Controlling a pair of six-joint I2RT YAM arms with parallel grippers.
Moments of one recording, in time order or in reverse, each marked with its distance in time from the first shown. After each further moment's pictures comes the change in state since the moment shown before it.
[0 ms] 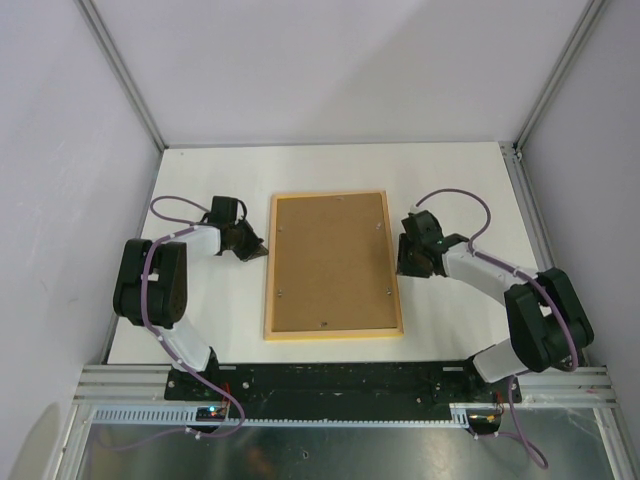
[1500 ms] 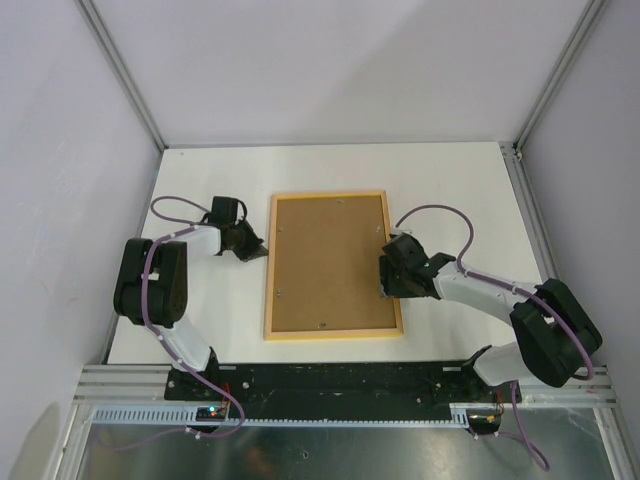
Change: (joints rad) left arm 0.000 0.005 0.000 0.001 0.000 0.000; right arm 0.206 -0.086 -0.101 -0.011 0.059 0.049
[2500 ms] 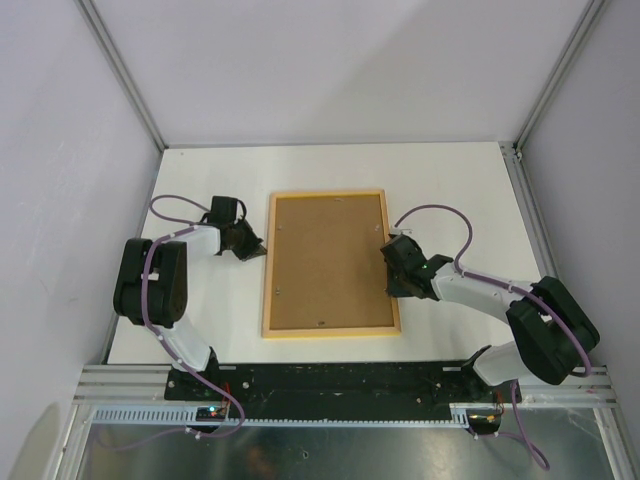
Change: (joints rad) left arm 0.002 0.000 0.000 0.009 -0.012 0.018; right arm 0.021 0.021 -0.019 0.046 0.053 -0.004
